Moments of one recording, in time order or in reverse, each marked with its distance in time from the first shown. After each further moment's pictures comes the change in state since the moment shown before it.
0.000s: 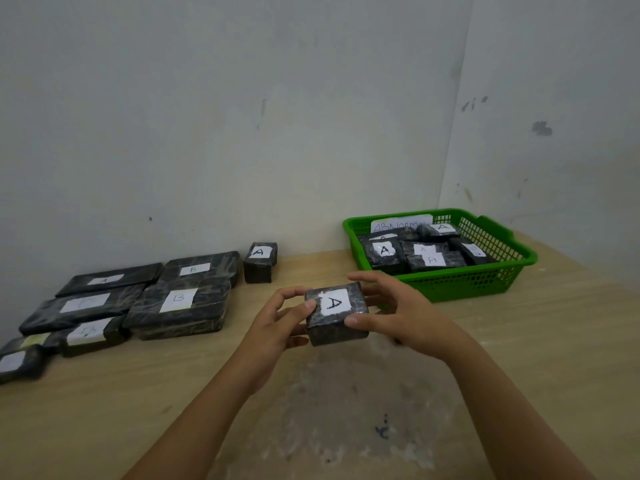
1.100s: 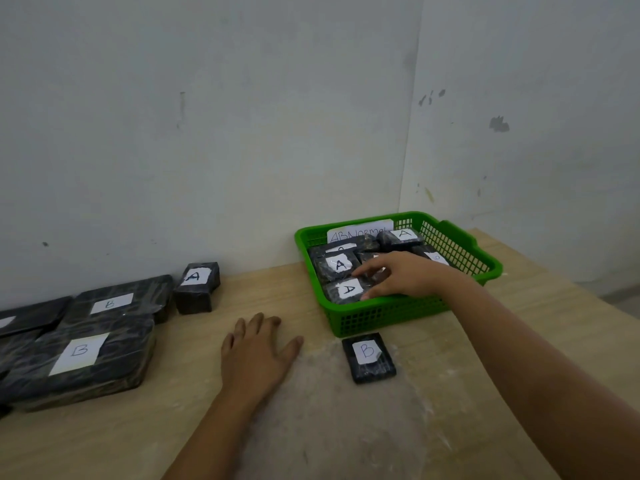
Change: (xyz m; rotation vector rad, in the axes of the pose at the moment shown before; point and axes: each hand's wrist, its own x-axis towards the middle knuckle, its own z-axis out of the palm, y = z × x) left_hand 0.112 -0.074 0.038 1.250 0.086 -0.049; right_hand 0.103 0.060 -0.141 -0.536 -0.193 0.207
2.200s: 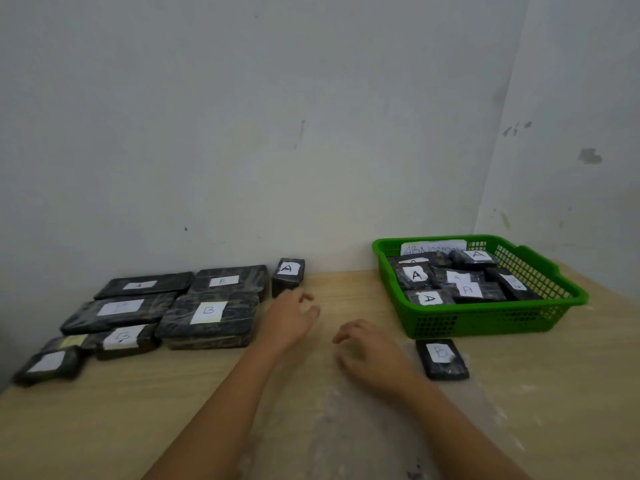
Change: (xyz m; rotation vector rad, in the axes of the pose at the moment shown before) left_hand 0.001 -0.068 -0.074 -0.308 0.166 -0.003; right_hand -0.013 -0.119 0.187 0.025 0.200 -0.252
